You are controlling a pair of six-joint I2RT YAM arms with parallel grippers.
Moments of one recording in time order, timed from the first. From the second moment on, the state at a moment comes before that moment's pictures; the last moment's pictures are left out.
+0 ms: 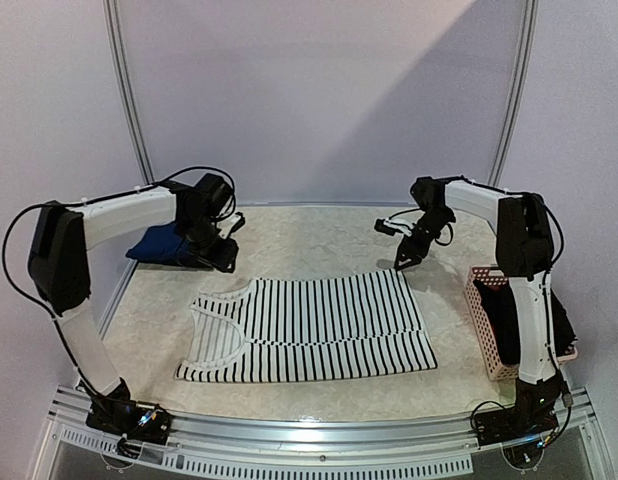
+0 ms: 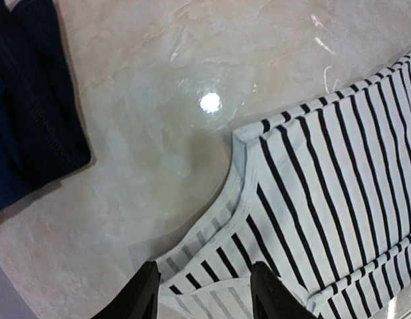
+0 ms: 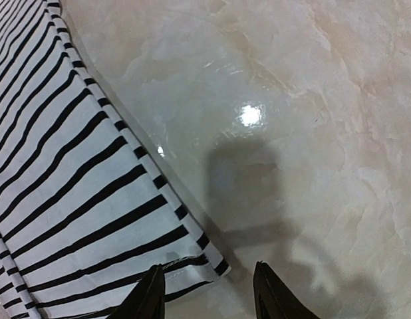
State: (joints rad) left arm -0.46 1.79 1.41 -0.87 -0.06 -0.01; right arm 0.29 2.34 1.96 -1.04 -0.39 -0.76
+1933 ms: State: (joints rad) left arm -0.35 2.24 1.68 -0.78 0.43 0.17; right arm 0.28 2.43 2.05 -1.18 -0.38 -0.84
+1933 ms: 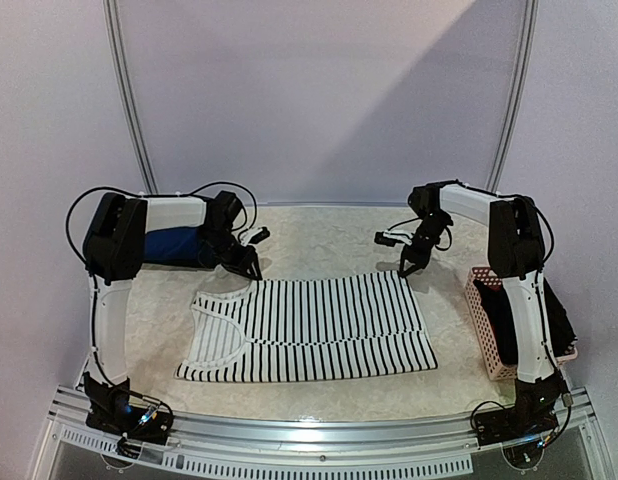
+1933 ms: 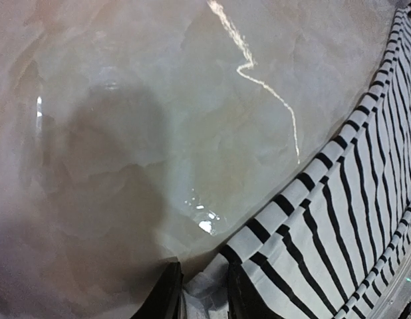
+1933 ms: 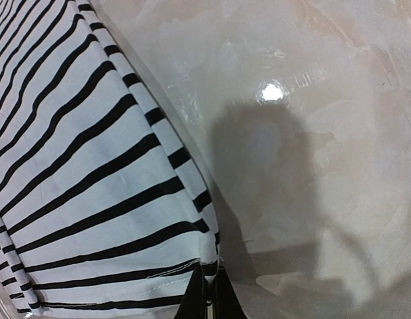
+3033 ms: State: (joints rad) left arm -0.35 2.15 1.60 -0.80 0.52 0.19; right arm 0.28 2.18 1.68 -0.96 -0.36 -0.80
